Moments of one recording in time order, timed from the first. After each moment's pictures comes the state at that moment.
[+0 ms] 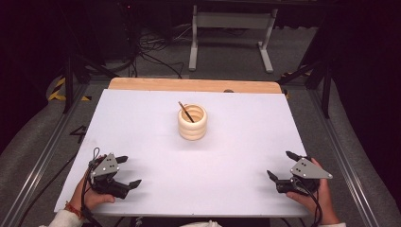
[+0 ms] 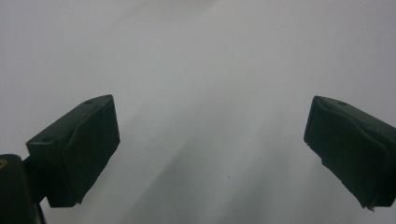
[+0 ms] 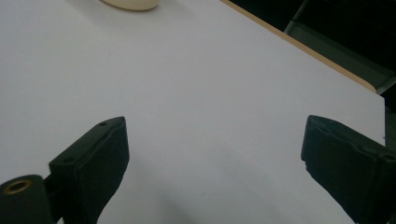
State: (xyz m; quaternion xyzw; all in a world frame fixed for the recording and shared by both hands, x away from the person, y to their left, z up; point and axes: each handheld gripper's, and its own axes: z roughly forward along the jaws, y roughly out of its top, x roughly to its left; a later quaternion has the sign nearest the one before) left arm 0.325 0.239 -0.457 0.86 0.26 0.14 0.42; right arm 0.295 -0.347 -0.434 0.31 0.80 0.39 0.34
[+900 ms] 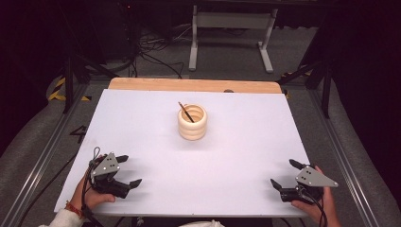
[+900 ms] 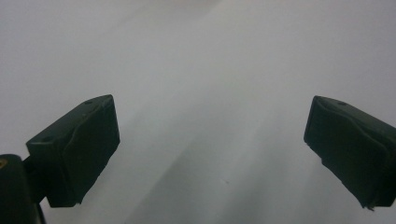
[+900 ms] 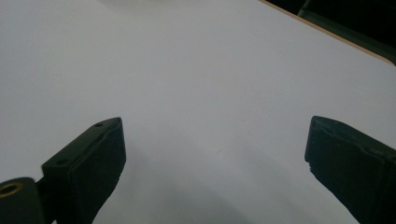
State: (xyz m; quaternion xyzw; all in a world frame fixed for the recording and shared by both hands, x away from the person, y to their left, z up) left arm 0.325 0.237 -0.455 0.86 0.25 0.14 0.43; right arm 0.279 -0.361 -0.451 0.32 0.80 0.40 0.32
